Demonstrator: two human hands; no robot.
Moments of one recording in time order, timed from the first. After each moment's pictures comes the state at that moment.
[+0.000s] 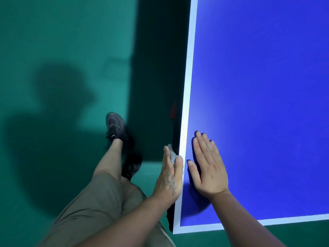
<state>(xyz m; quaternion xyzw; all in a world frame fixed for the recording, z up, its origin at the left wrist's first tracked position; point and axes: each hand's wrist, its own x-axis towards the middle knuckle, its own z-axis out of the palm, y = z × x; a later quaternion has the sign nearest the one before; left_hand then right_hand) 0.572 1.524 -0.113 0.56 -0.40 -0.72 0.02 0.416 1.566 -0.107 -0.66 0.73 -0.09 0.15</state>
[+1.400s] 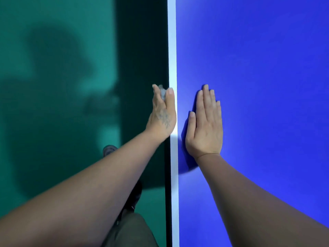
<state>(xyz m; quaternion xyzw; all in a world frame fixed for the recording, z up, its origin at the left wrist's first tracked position) 0.397 1.095 -0.132 0.56 -0.48 -0.68 0.07 0.298 1.198 -0.119 -0.53 0.84 -0.11 0.07</state>
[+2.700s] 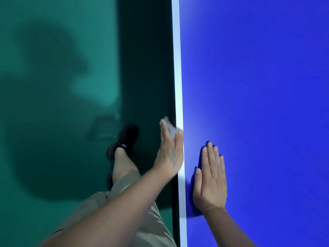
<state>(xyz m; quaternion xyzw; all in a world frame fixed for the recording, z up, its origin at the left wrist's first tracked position) 0.382 1.032 -0.123 0.53 -0.48 -0.70 0.03 0.299 1.191 -0.113 -0.51 0.85 -0.07 0.12</state>
